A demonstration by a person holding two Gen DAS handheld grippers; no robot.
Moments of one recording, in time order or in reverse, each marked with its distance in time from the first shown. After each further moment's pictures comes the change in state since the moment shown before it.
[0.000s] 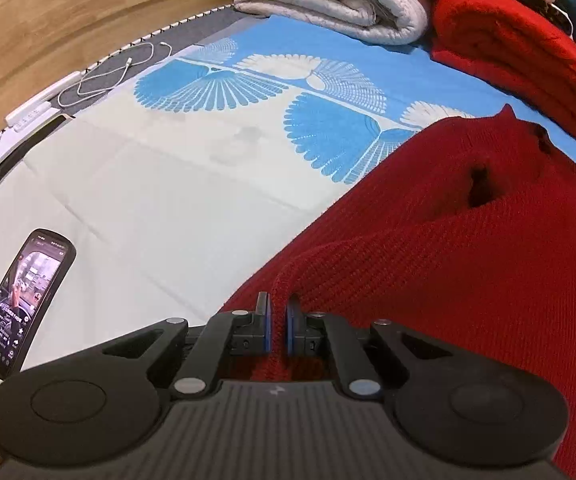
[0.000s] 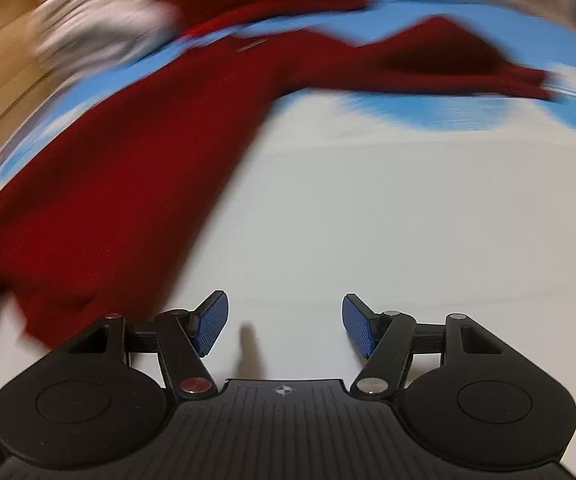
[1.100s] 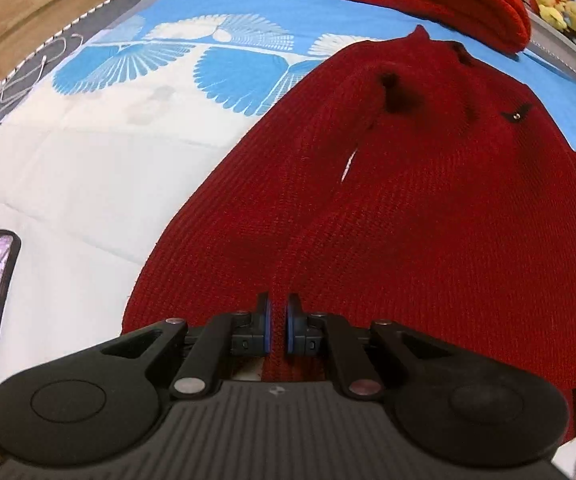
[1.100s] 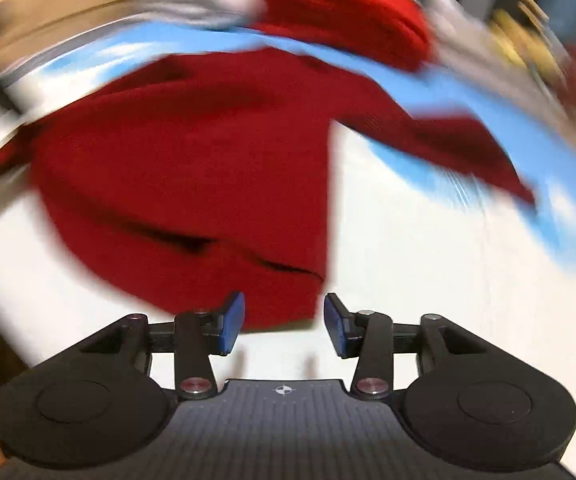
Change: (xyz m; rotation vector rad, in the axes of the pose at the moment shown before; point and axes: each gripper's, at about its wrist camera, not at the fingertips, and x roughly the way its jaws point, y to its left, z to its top) left arm -0.026 -0.038 -0.034 0.222 0.112 -0.149; right arm -0.084 -0.020 -0.030 -0.261 -0.054 -0.176
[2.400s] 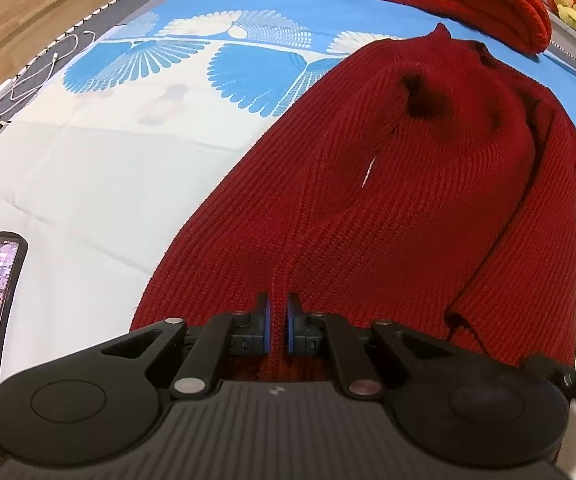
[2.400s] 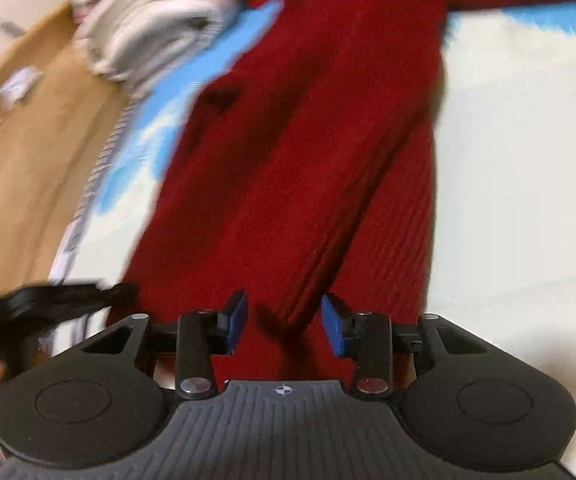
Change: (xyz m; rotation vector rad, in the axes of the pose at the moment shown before) left arm 0.012 0.001 0.013 -0.007 0.014 0.059; right arm 0.132 0.064 0.067 0.568 0.124 0.485
